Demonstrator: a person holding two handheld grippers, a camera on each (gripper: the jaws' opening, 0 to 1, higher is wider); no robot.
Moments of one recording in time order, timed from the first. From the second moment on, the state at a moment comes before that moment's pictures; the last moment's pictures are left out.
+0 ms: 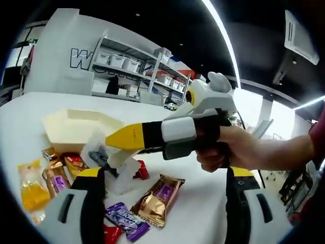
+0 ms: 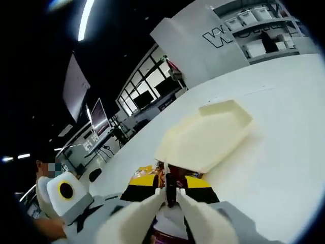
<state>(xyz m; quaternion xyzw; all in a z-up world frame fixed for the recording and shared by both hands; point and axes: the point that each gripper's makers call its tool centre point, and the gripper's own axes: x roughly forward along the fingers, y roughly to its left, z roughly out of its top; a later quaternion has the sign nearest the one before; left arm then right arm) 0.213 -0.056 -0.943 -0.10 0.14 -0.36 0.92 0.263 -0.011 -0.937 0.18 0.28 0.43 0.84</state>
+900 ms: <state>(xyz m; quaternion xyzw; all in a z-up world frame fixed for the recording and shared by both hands) 0.188 0.026 -0.892 -0.07 0.08 -0.30 0.95 0.312 -0.005 -0.860 0.14 0.17 0.41 0.89</state>
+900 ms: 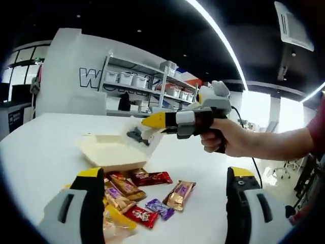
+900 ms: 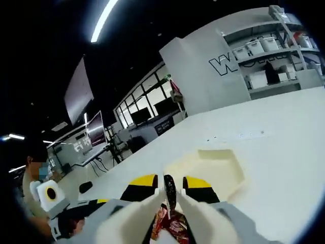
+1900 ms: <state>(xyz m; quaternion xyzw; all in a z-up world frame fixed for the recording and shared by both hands) 0.132 0.084 -0.895 -0.05 0.09 -0.24 0.96 0.308 -0.011 -0.799 0.08 0.11 0.39 0.91</state>
